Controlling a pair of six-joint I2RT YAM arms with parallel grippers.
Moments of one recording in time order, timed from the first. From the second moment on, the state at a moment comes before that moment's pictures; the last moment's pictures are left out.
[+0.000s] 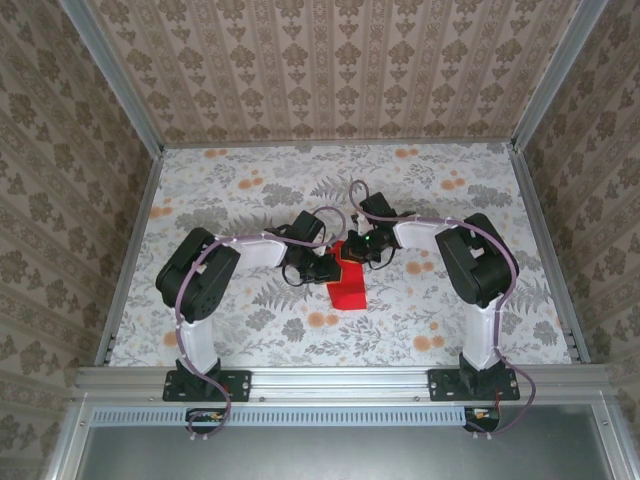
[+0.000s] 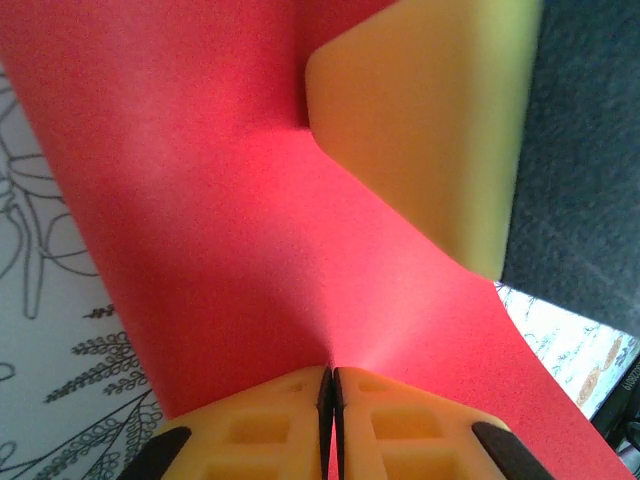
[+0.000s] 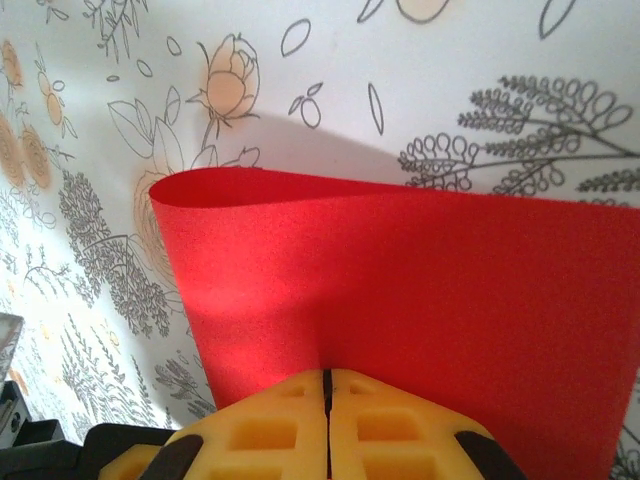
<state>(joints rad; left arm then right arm) -0.71 1.89 1.03 -0.28 0.55 -0.59 0.46 1.98 1.16 -0.29 -0.50 0.63</state>
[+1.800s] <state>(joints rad) -0.68 1.74 1.07 -0.37 0.57 -0.57 0.46 2.02 1.26 -0.43 -0.48 0.58</state>
